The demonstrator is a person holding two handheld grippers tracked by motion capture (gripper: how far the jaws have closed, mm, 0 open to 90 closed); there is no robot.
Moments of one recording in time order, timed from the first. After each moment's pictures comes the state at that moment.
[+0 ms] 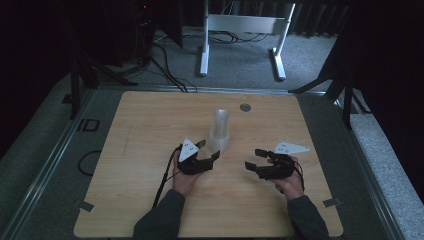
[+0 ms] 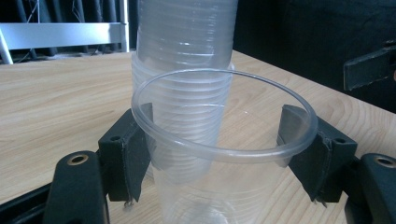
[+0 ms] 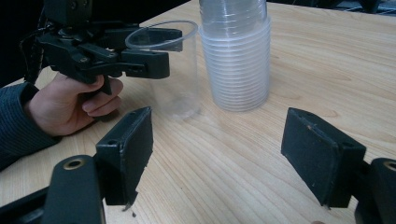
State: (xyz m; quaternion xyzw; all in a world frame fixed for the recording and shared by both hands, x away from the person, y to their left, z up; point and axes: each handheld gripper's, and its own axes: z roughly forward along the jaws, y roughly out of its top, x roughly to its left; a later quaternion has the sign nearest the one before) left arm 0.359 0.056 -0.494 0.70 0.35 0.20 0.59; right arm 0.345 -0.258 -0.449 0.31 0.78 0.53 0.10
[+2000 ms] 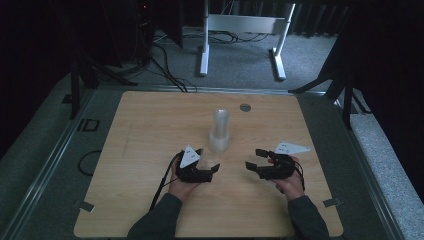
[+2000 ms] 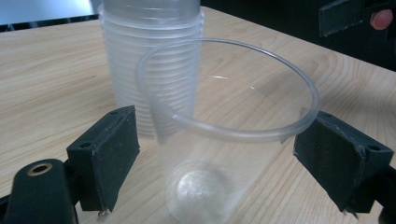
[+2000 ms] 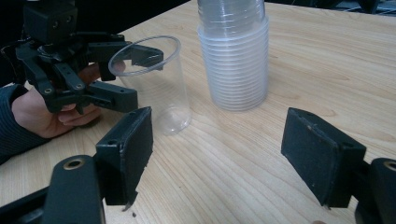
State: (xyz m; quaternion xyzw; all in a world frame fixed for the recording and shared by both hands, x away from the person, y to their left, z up) left arm 0.339 0.063 -0.495 0.75 0.34 0.18 0.54; right arm 0.346 -0.260 -0.449 0.32 0.78 0.53 0.10
